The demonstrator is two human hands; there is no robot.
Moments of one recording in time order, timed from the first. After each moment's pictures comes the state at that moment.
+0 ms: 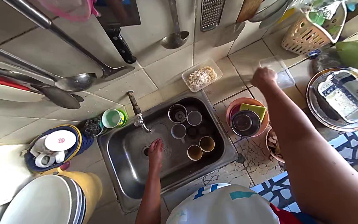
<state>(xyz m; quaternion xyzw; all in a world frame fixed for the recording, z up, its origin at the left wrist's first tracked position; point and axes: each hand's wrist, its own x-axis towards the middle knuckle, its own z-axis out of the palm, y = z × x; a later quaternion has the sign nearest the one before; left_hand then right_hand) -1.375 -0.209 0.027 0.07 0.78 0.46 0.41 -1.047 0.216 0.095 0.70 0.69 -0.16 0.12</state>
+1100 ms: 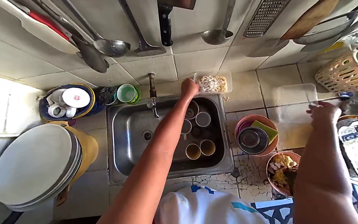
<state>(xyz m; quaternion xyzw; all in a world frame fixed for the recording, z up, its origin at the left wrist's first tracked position) -1.386 0.061 0.088 0.28 0.85 0.25 0.38 -0.912 0.237 0.079 0.75 0.55 -0.32 -0.18</state>
